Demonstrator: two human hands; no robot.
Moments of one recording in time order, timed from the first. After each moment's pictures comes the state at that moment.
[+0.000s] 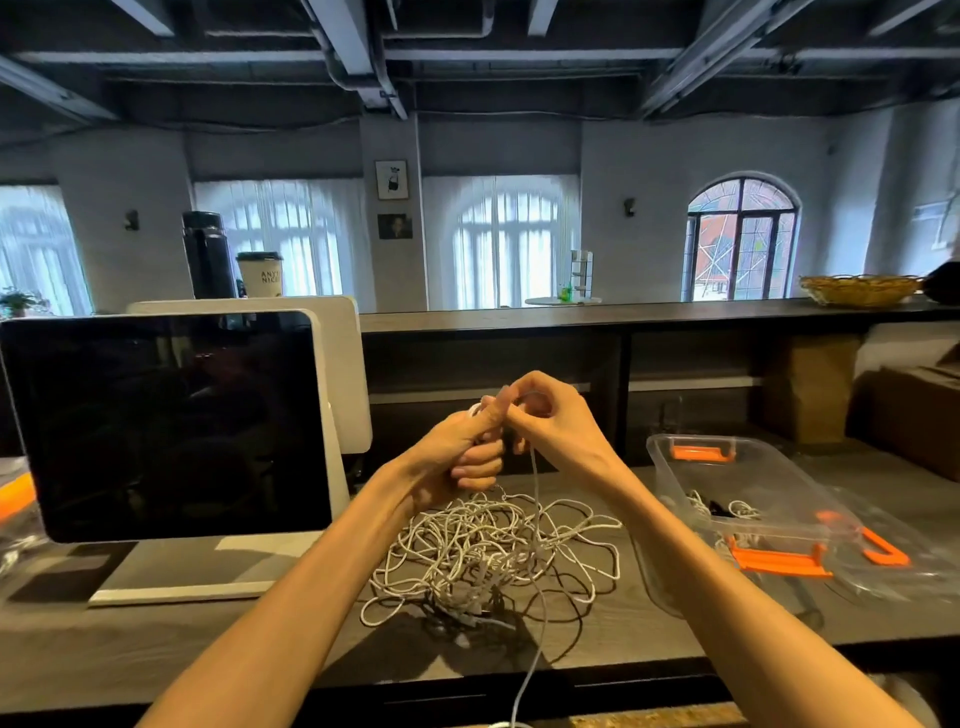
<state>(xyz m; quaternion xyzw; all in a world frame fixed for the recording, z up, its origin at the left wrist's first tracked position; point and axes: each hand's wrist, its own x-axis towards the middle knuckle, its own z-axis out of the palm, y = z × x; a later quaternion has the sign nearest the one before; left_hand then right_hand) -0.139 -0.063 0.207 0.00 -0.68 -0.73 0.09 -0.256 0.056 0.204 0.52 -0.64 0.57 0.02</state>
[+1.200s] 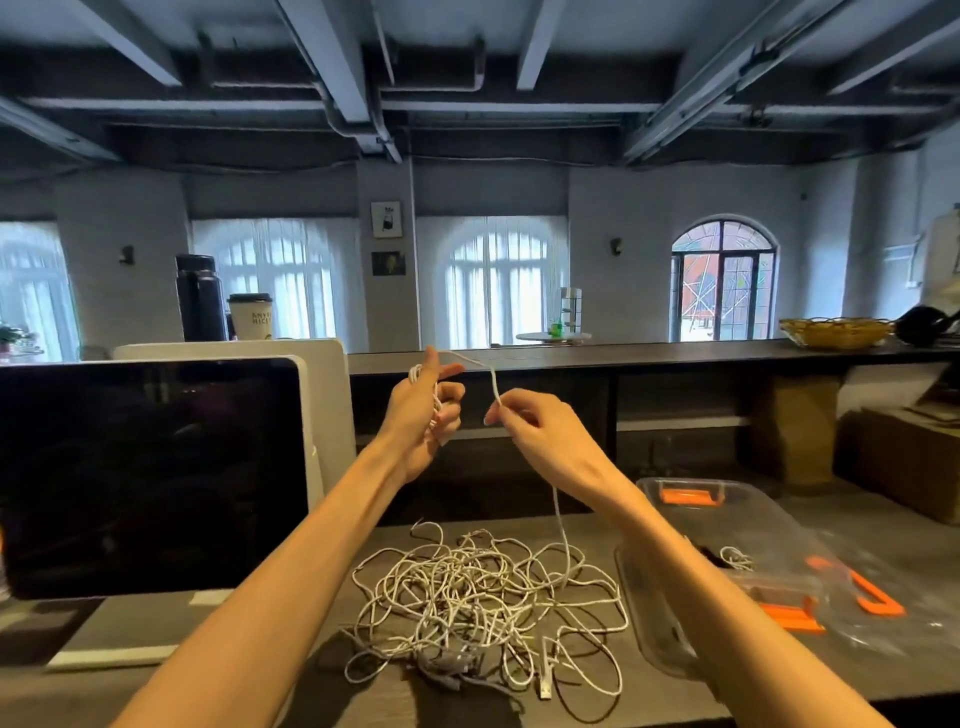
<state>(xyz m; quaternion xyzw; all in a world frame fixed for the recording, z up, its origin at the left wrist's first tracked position) -0.165 -0.083 0.269 0.07 -0.58 -0.73 0.35 -0.246 0.069 0.252 0.51 -0.71 0.48 0.07</state>
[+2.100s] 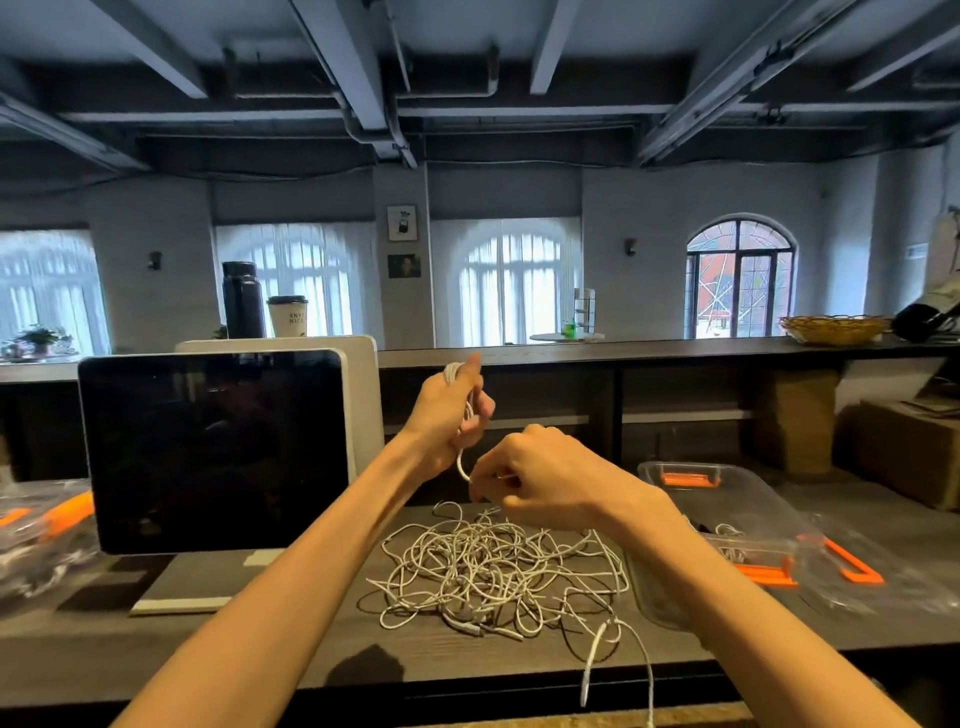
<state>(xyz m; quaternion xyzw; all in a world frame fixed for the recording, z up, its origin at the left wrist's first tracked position) -0.105 -0.028 0.273 0.06 -0.69 -0.64 0.33 -0.157 0.125 0.260 0.66 -0.73 0.16 0.12</state>
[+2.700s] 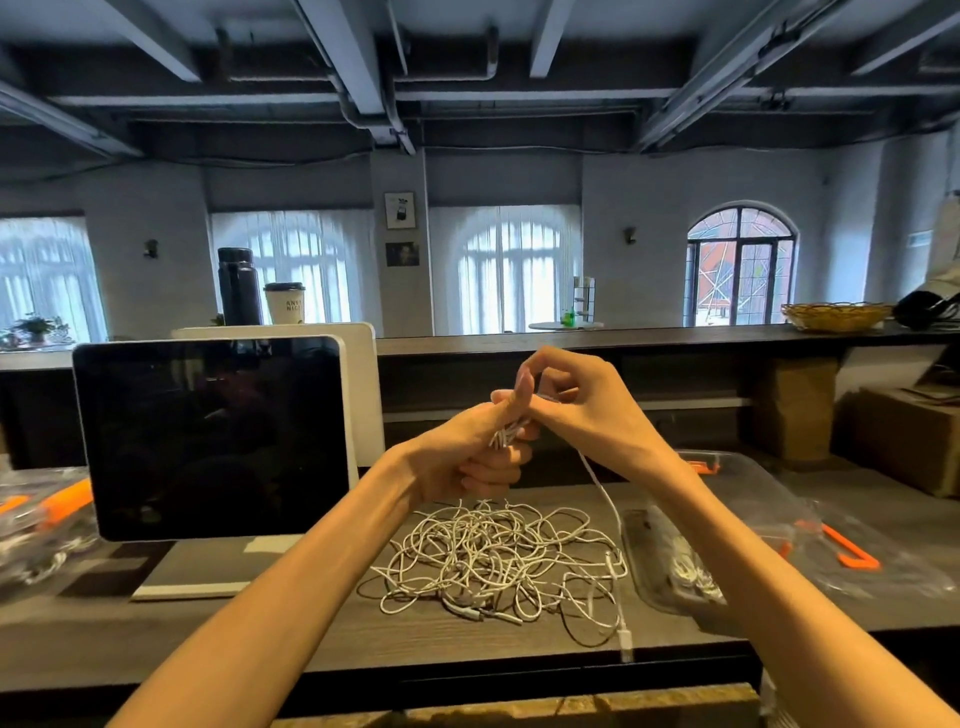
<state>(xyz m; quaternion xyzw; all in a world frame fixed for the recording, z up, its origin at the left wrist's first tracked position) -0.077 0.000 0.259 -0.02 -0.75 -0.66 0.02 -0.192 0.137 0.268 0.60 -0.60 0.51 0.13</state>
